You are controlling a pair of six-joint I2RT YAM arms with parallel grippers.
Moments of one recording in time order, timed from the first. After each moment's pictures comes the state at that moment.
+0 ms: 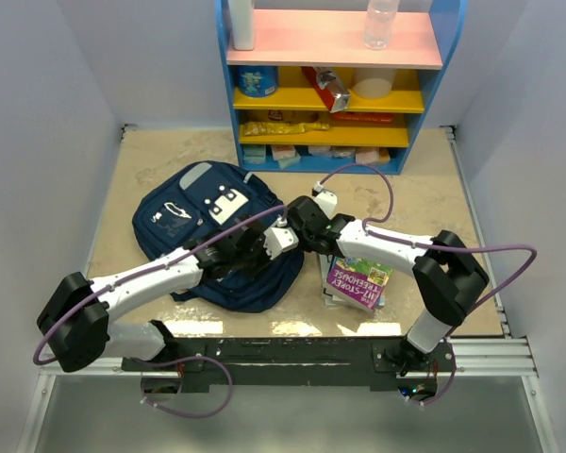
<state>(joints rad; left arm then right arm) -0.83 1.29 0.80 -0.36 0.05 0.24 0.82 1.67 1.09 -0.37 0.37 1.06</state>
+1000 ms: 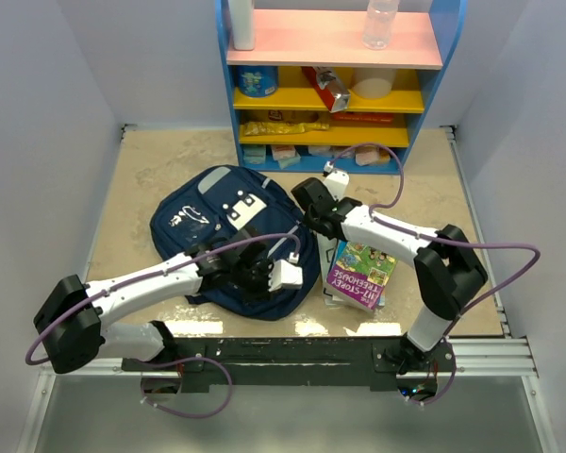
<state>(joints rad) -0.90 1.26 0.80 -0.51 0.39 0.45 0.74 1.68 1.17 -0.43 0.53 0.92</state>
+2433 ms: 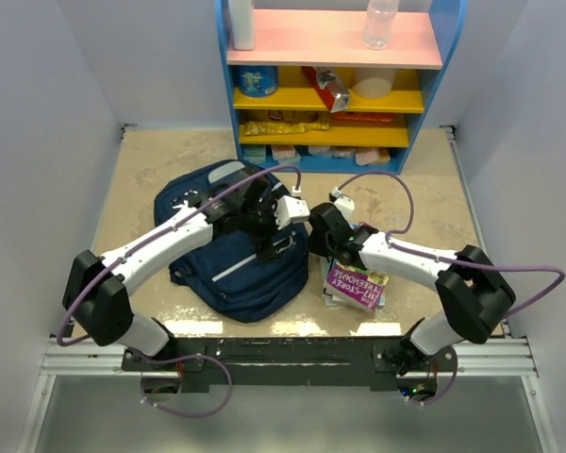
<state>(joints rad) -0.70 1.49 1.23 -0.64 0.38 0.50 0.78 1.51 0.88 -0.22 0.33 0.97</state>
